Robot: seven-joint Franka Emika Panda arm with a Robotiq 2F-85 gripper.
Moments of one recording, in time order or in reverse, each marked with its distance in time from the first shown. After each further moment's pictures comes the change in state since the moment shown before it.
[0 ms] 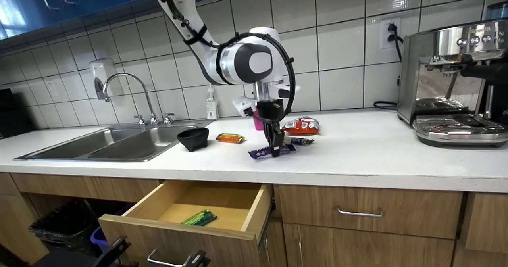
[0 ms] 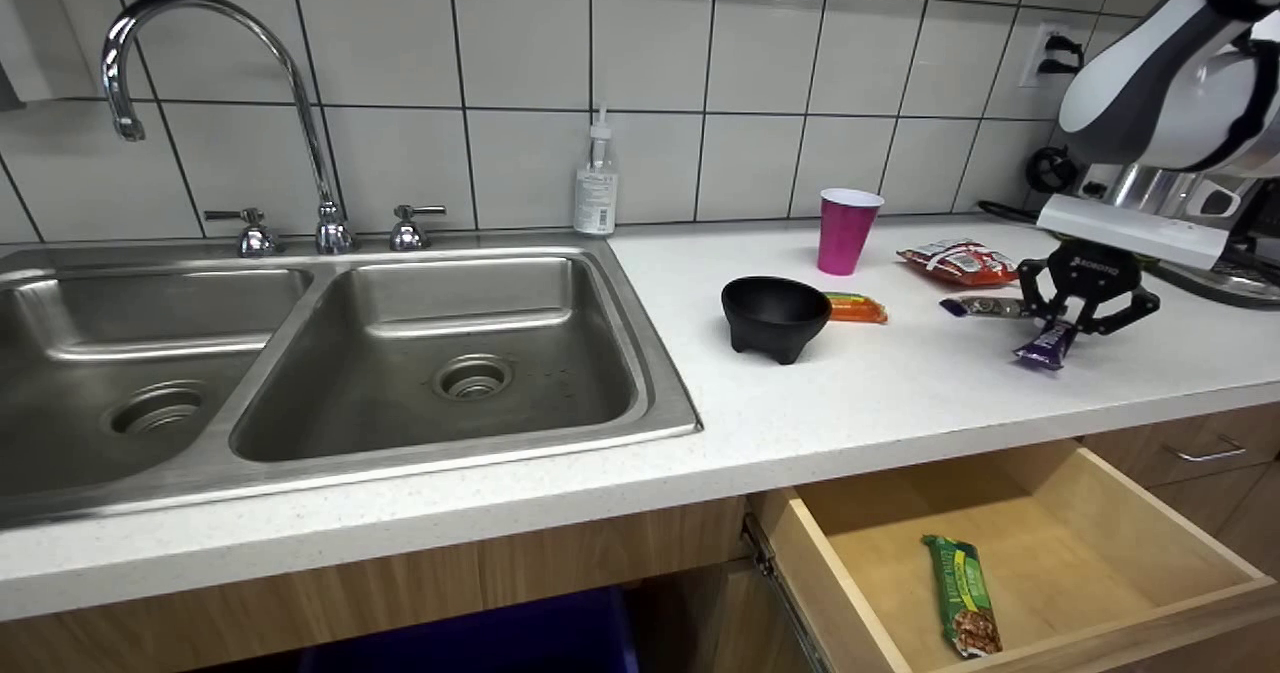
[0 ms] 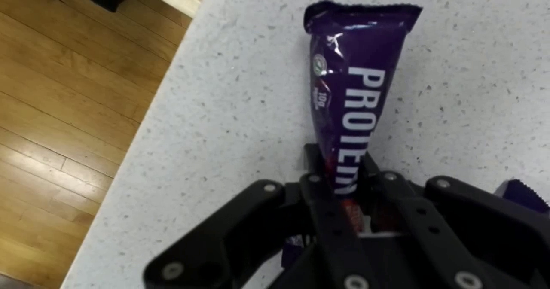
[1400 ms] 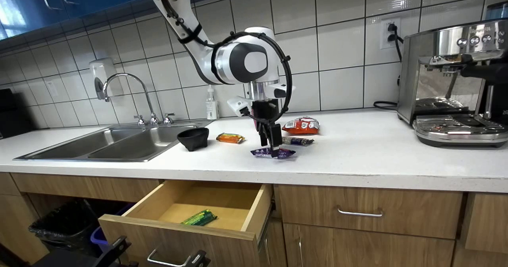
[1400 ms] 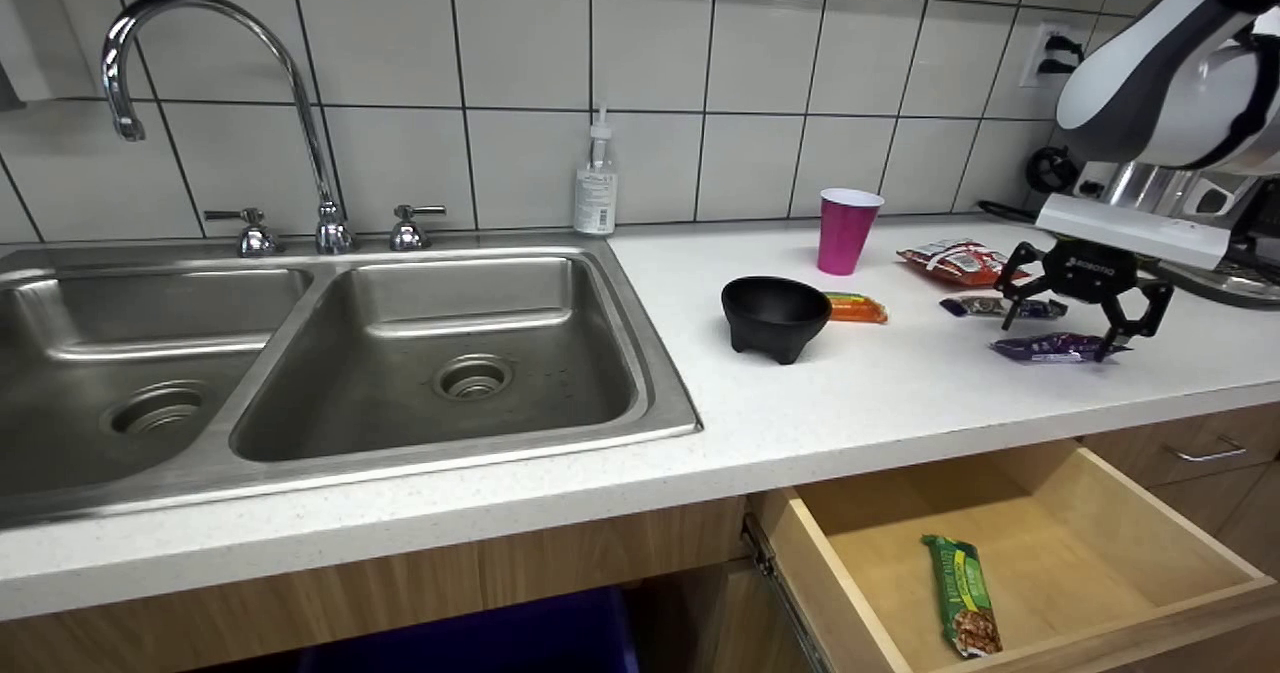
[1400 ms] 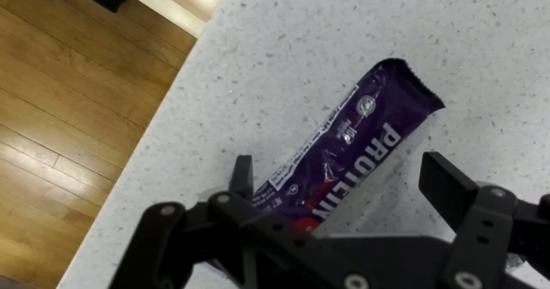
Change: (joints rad) arm 0.010 -0.023 0.010 -0.028 -0.006 -0.001 -0.024
